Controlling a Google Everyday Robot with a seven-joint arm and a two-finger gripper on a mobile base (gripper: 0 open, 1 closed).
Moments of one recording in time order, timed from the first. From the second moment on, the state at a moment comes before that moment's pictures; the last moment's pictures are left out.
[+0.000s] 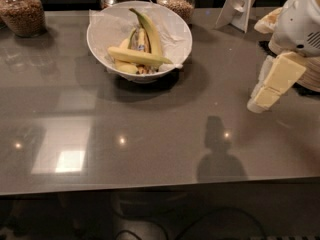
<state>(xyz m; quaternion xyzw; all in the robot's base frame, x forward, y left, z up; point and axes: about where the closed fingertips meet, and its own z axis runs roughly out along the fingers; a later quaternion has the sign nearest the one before) 0.484 -0.185 0.983 -0.60 0.76 -0.01 0.25</state>
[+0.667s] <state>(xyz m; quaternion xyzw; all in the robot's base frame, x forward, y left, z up) 0.569 -0.115 0.997 -0.61 0.71 0.03 0.36</state>
